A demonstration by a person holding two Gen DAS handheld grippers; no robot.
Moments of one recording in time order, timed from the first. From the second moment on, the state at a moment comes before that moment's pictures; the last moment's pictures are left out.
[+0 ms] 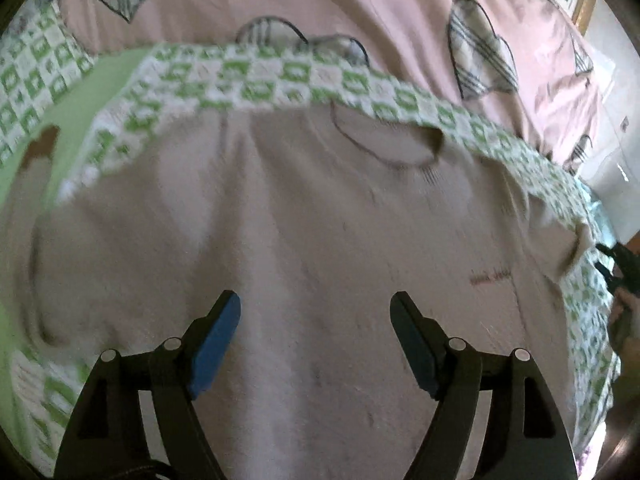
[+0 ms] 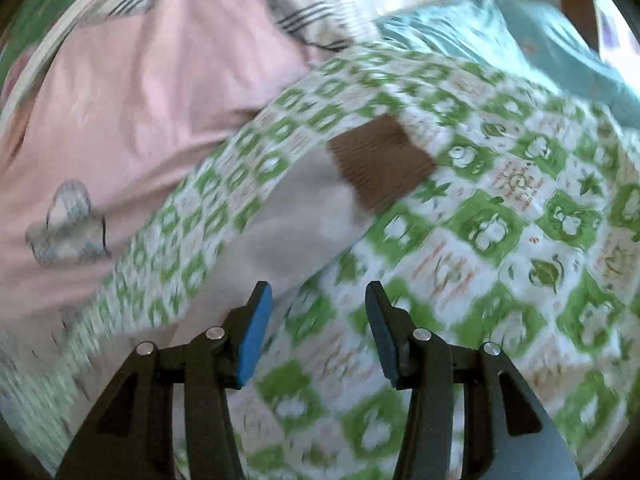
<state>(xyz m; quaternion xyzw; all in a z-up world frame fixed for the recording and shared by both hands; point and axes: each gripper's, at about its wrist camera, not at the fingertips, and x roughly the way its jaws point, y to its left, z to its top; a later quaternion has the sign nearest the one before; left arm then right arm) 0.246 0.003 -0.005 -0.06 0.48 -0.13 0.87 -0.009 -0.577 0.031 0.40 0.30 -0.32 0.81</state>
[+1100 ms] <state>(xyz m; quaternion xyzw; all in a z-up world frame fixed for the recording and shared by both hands) 0.167 0.070 -0.018 -0.14 0.50 -0.11 0.85 0.159 -0.185 0.055 0.23 0.37 0.18 0.88</state>
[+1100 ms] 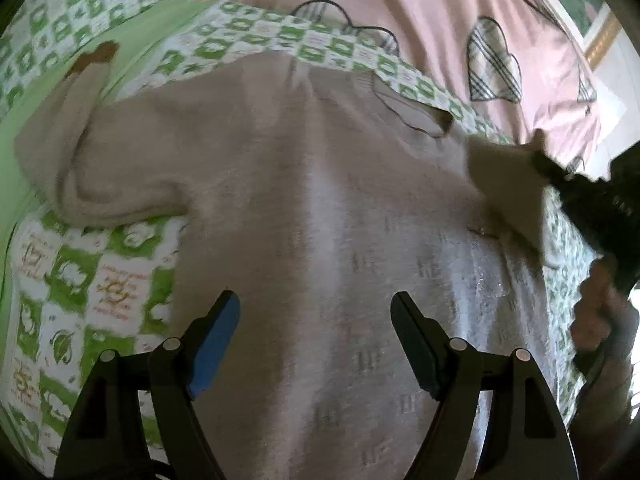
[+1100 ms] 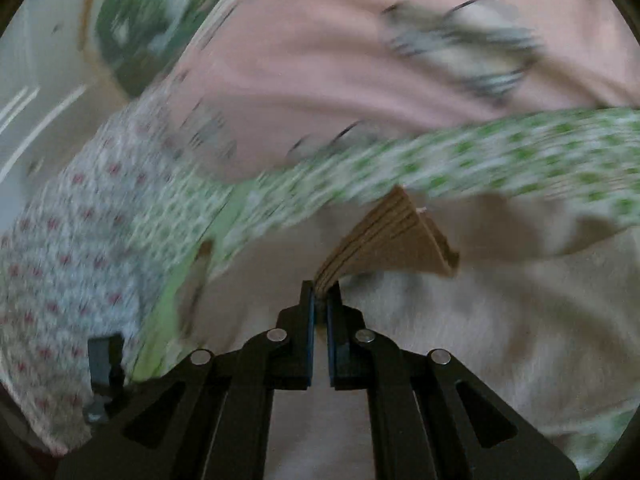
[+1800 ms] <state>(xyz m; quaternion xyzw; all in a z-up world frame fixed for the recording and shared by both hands) 0.227 0.017 -0.031 -0.08 0.49 -0.15 0.85 0.142 -0.191 -0.007 0.30 0.42 0.16 0.84</state>
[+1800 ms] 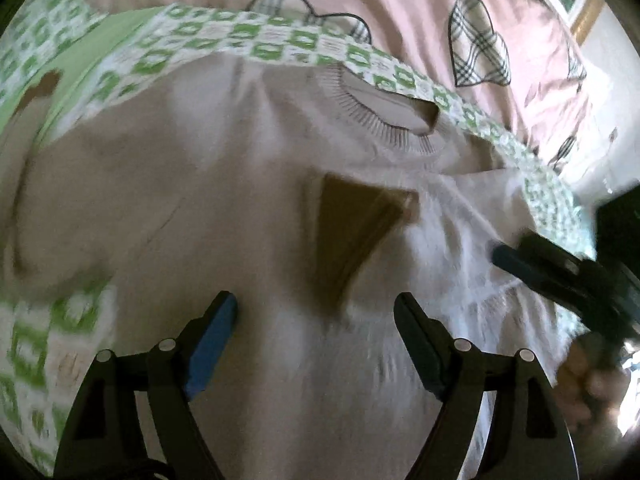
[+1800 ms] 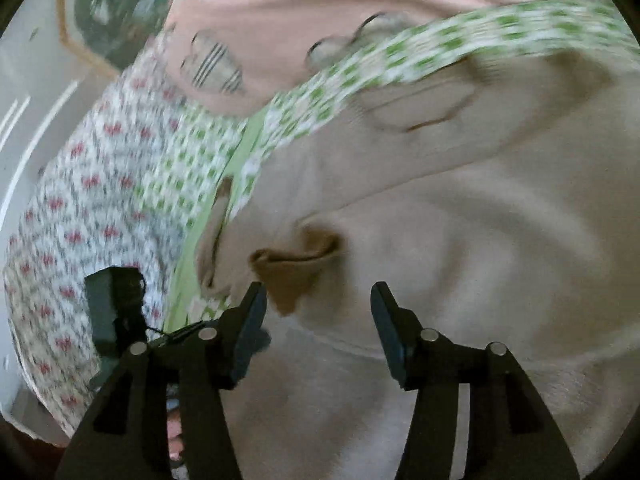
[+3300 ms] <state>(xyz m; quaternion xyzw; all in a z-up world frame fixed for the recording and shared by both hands) 0.232 0.039 -0.049 -0.11 0.48 -0.16 0.86 0.122 -0.367 -0.029 0.25 0.43 -0.11 0.86</state>
